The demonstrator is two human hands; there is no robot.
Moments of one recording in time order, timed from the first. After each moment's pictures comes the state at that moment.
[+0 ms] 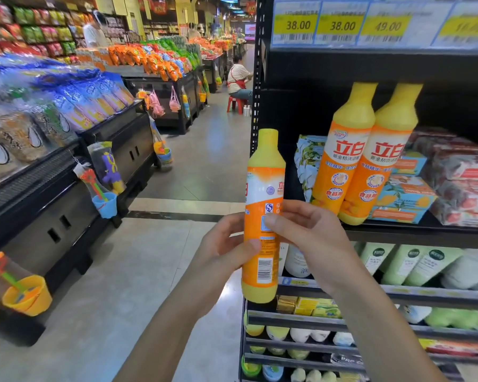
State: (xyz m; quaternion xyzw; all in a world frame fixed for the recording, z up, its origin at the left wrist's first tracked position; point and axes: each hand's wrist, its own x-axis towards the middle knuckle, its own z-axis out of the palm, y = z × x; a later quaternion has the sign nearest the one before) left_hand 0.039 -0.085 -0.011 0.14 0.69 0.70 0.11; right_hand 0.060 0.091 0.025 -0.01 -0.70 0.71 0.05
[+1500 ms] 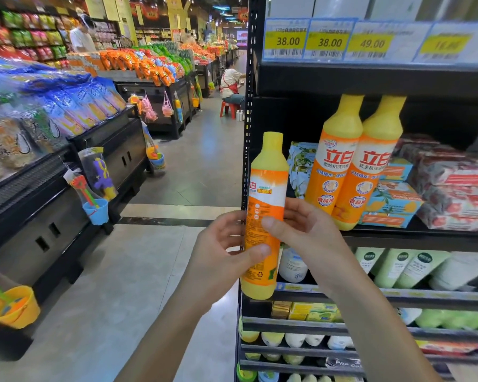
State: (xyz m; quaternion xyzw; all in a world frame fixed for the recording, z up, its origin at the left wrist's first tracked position) left_hand 0.033 -0.073 0.003 0.14 0.72 0.68 0.04; right_hand 0.058 0.098 0.031 -0.02 -0.72 0.68 0.08
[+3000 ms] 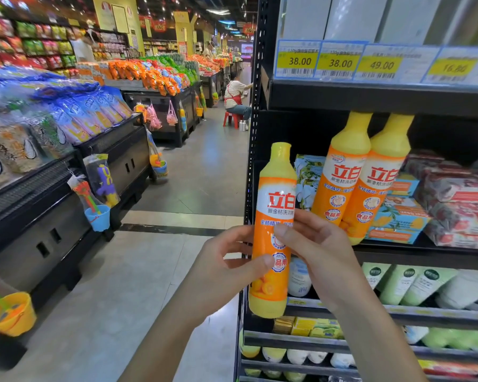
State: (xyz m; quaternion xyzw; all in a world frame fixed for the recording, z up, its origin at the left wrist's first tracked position) left_hand 0.032 -0.083 0.015 0.18 0.74 0.64 0.07; right_hand 0.055 0.095 0.029 -0.02 -0.65 0.75 0.10
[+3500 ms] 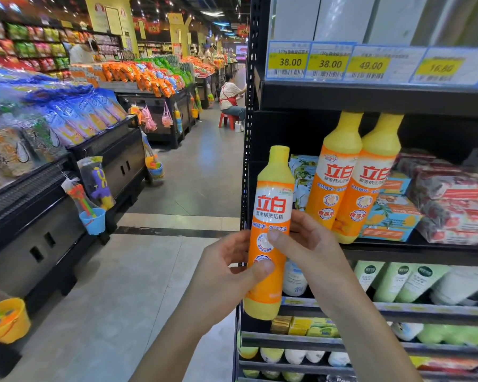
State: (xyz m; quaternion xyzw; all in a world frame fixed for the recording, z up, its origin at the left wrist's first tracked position) left_hand 0.037 -0.071 0.004 0.14 0.74 0.66 0.06; right_hand 0.062 0.092 0.028 -0.01 -0.69 0.72 0.11
